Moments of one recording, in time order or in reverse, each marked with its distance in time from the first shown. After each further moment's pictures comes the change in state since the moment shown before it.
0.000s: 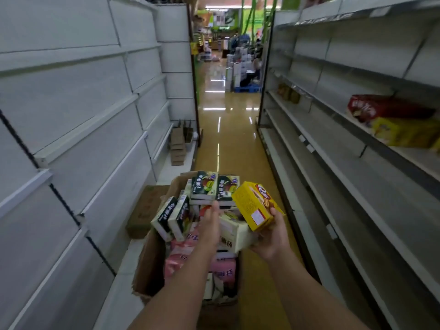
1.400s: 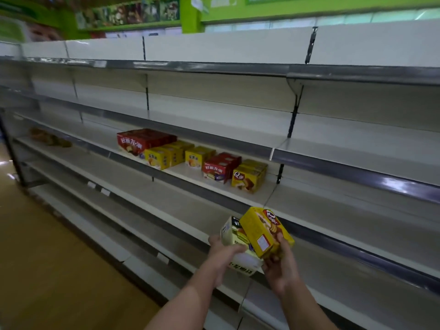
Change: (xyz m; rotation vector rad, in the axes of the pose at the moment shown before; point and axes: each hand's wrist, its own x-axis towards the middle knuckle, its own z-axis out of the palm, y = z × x) left_hand -0.110 0.020 0.351 0.266 -1.229 -0.074; right_hand -0.184 -0.155 -0.230 0.448 0.725 -0.832
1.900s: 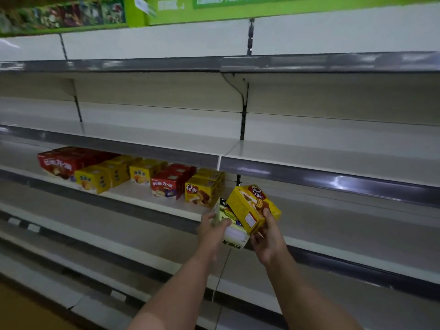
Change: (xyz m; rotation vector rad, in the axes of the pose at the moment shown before) left_hand 0.111 0.060 0.112 0.083 0.052 0.226; right_hand 0.101 -0.109 -0.015 0.076 0.109 -0.143
